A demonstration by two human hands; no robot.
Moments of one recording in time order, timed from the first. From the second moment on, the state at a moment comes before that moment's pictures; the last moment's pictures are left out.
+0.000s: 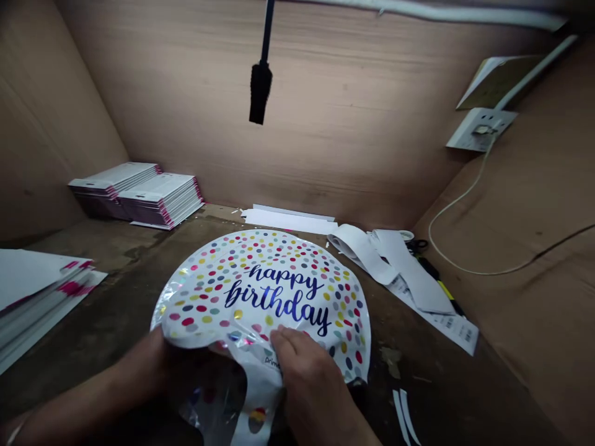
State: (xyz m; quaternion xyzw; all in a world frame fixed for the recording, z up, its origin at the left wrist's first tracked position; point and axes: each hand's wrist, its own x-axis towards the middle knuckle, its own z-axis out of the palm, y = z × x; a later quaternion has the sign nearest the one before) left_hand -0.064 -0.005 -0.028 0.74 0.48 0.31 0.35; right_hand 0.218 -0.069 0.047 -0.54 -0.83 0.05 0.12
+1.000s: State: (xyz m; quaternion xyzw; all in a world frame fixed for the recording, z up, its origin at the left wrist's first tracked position) left_hand -0.131 0.047 -0.025 0.85 0.43 0.21 0.22; right_hand 0.311 -0.050 -0.004 -0.59 -0.76 0.25 0.11
